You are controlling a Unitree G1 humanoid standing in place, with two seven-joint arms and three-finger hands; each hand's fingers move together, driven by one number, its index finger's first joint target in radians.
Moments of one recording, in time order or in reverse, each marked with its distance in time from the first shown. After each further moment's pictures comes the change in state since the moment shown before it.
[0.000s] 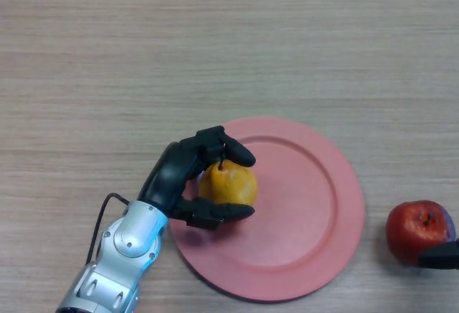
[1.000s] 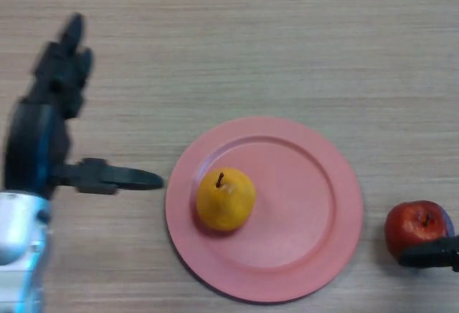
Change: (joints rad) left arm 0.212 0.099 0.432 -0.553 -0.220 0.057 -0.074; right arm -0.020 0.001 0.081 0.038 -0.001 -0.001 -0.033
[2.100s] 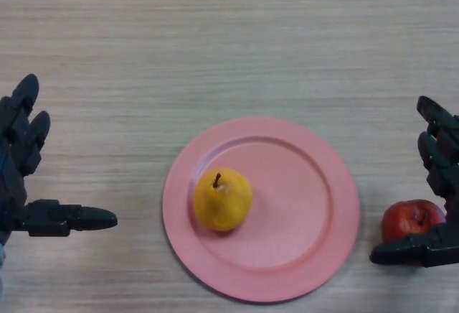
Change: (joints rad) left arm 0.120 0.028 0.111 -0.044 -0.037 0.229 -0.092; right arm -0.052 -0.022 0.083 0.100 0.091 0.000 -0.018
